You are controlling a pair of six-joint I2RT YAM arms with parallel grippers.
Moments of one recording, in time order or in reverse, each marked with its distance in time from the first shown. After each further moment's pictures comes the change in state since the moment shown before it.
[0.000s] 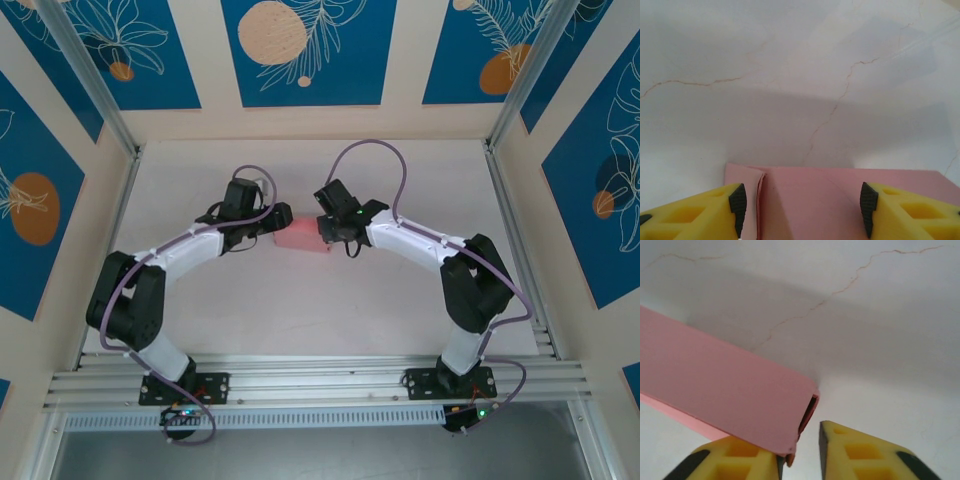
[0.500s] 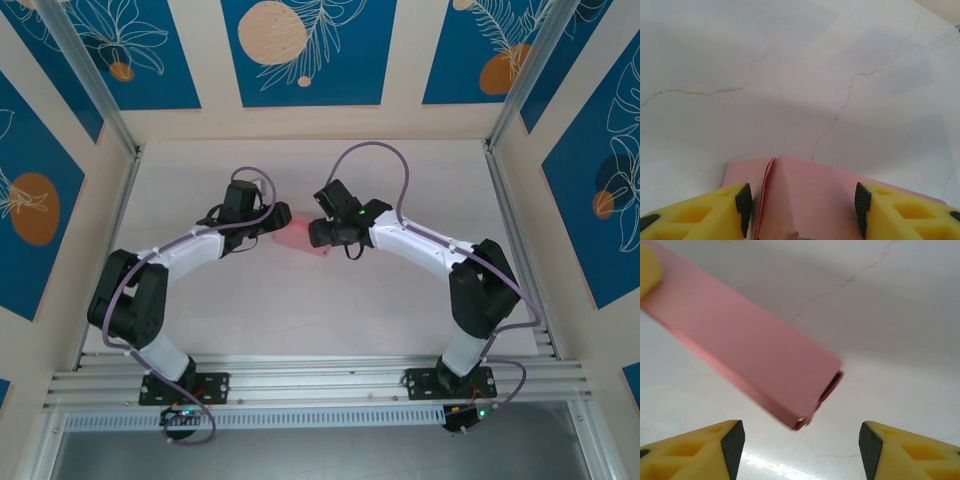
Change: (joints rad) left arm 0.003 0.011 -0.027 0.076 -0.013 -0.019; right arm 0.014 -0.060 0.007 -0.064 -0.110 0.060
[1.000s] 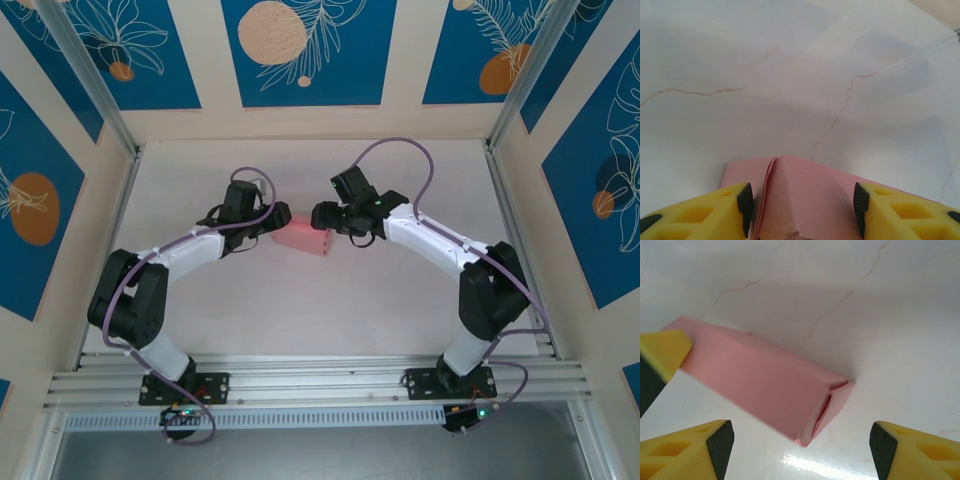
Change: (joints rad) left arm 0.000 0.000 -0.004 0.010 -0.002 -0.015; right arm -0.100 -0.014 0.006 0.053 -0.135 0.207
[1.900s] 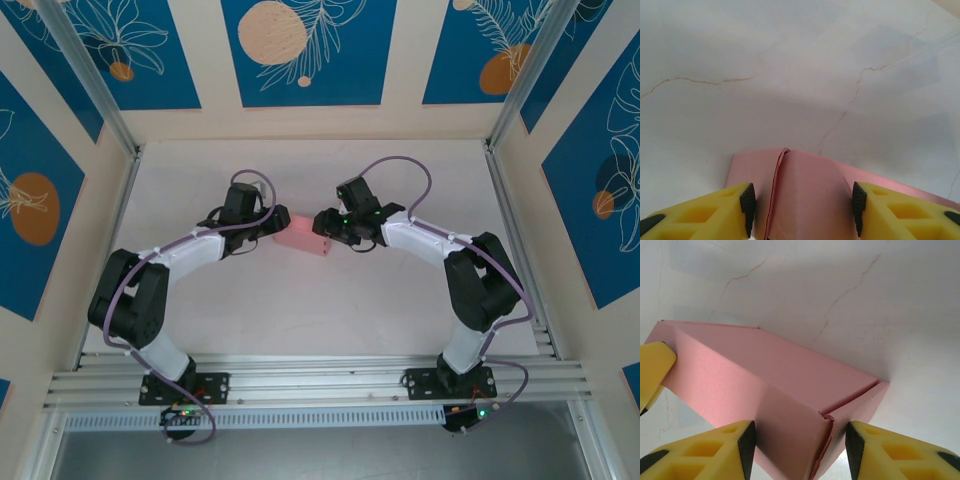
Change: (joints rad) left arm 0.000 0.000 -0.012 -0.014 -0.008 0.000; right arm -0.051 0.053 -0.152 0.248 -0.182 0.100
